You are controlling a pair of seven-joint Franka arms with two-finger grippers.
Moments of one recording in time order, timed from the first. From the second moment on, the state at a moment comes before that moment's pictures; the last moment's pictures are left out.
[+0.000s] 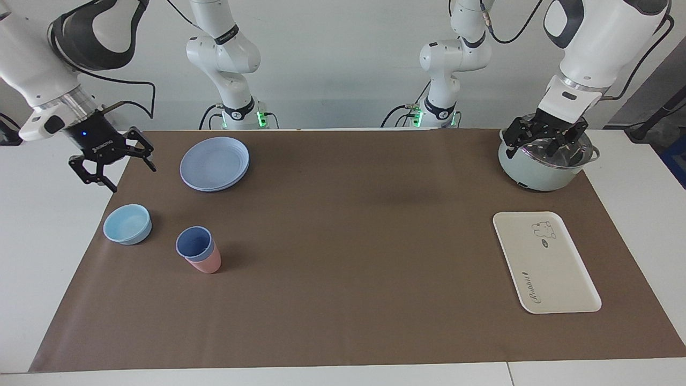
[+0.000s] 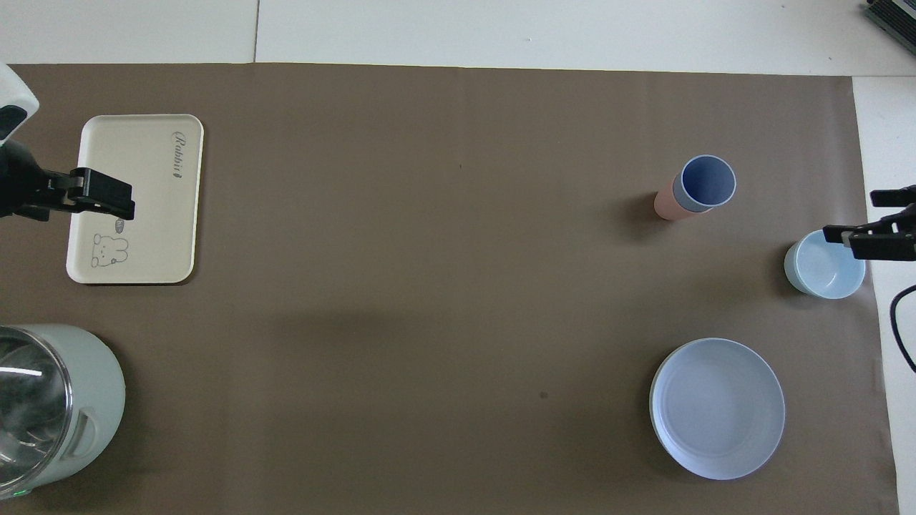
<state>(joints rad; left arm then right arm) 0.02 0.05 -0.11 -1.51 0.01 1.57 -0.04 -0.27 -0.02 -0.06 -1.91 0.48 1.99 -1.06</state>
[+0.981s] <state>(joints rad) 0.02 0.05 -0.11 -1.51 0.01 1.57 -0.04 -0.31 0.35 -0.05 -2.01 1.35 2.08 -2.07</state>
